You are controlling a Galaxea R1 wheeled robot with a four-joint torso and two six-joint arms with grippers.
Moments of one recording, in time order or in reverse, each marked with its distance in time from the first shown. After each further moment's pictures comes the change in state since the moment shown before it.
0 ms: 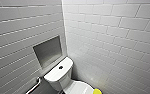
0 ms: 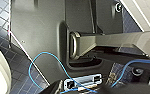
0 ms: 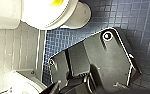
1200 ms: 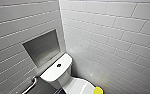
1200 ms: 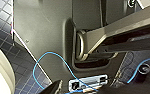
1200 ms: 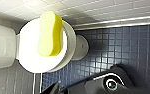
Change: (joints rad) left arm -0.006 0.063 -0.107 -0.001 0.001 -0.001; right arm 0.279 -0.046 -0.087 -0.001 -0.034 0.178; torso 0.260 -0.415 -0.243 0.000
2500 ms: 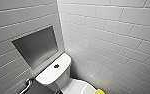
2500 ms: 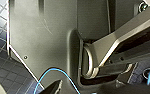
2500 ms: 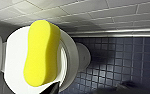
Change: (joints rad) left arm 0.014 0.008 -0.016 0.000 0.003 -0.001; right arm 0.136 0.158 -0.205 -0.007 -0.146 0.050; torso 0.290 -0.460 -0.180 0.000
